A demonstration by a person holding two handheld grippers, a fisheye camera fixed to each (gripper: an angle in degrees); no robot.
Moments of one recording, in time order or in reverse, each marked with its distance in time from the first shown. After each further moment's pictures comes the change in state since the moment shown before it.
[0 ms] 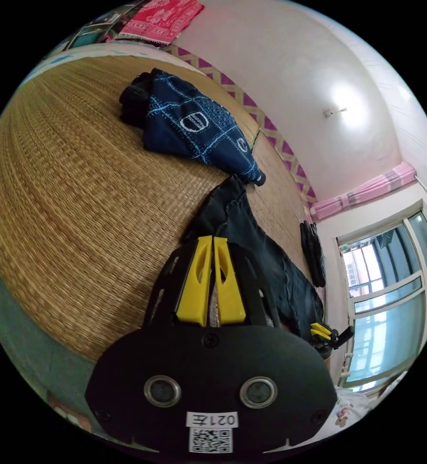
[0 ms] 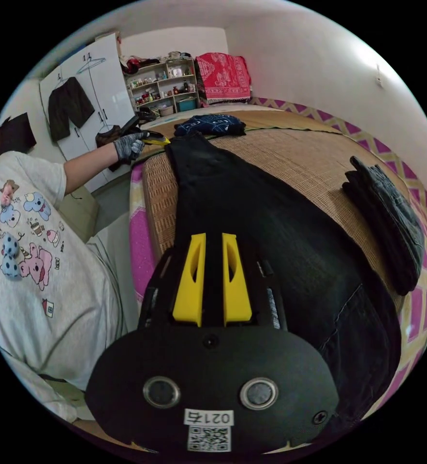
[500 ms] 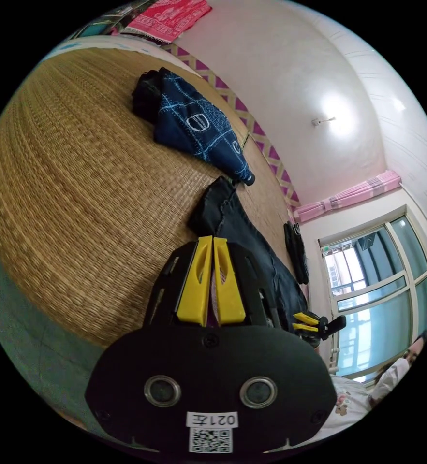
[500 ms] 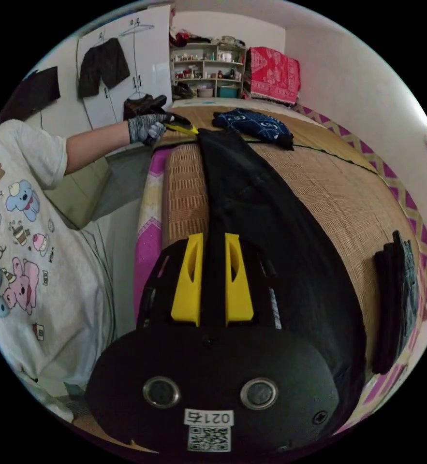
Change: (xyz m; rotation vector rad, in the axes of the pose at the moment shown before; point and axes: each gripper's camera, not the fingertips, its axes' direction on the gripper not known) left arm -0.016 0.036 -0.004 0.001 0.090 -0.031; right arm -0.069 -0.060 0.050 -0.087 -0.009 -0.256
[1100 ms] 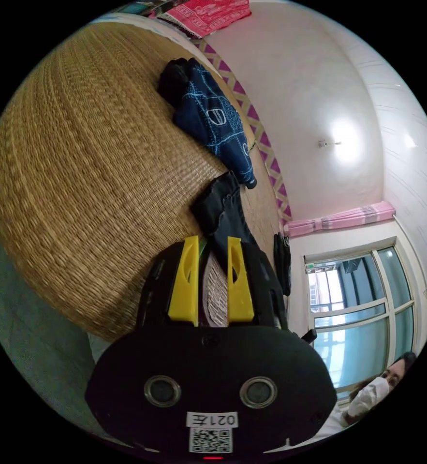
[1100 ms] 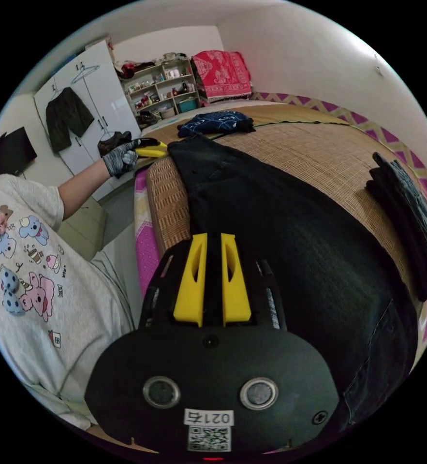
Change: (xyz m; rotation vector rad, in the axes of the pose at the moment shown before) left arm 0.032 0.078 0.062 0.009 0.064 -0.177; right arm 0.018 0.099 -0.057 0.093 -0.067 0.309
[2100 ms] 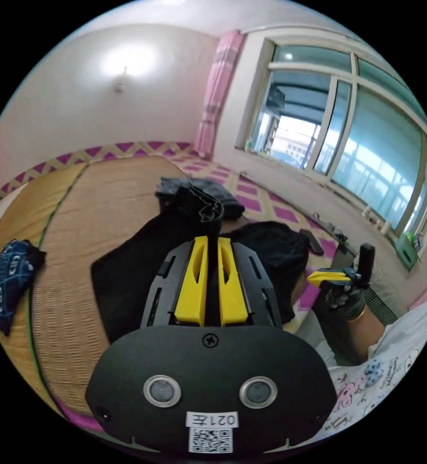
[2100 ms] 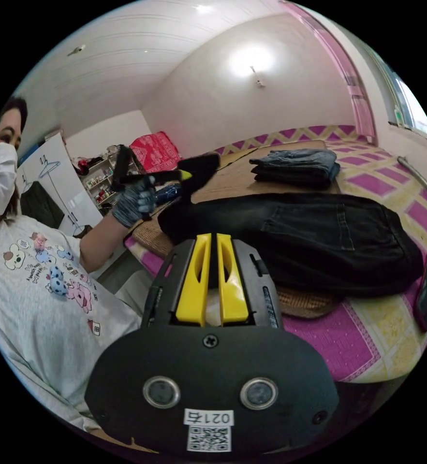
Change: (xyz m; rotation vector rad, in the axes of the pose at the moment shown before) left arm 0.516 0.531 0.464 -0.266 -0.022 1.155; right arm 0.011 0.274 -0.295 0.455 0.152 0.415
